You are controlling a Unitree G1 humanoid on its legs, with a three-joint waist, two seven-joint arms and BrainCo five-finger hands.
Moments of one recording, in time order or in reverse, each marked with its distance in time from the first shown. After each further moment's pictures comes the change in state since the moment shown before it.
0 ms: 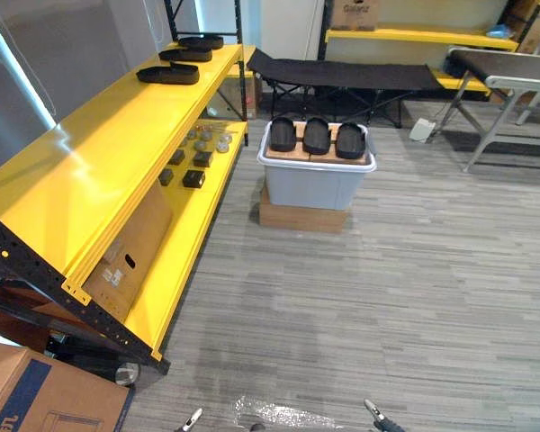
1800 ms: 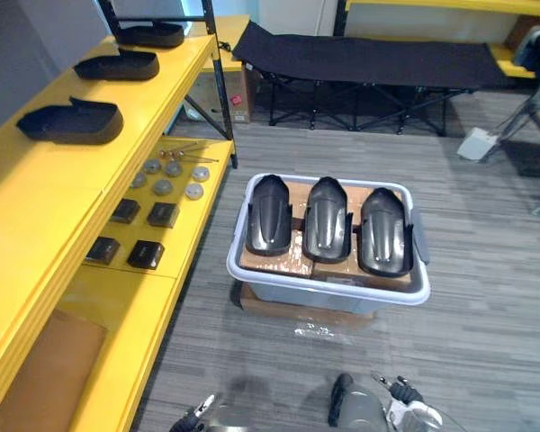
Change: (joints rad) left arm 0.014 -0.105 0.129 -0.040 0.017 -0.075 0.024; right arm -0.090 -0.083 0.076 0.015 -0.209 -0.010 -0.103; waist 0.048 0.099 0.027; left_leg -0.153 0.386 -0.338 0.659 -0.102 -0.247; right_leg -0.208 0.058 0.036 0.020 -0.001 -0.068
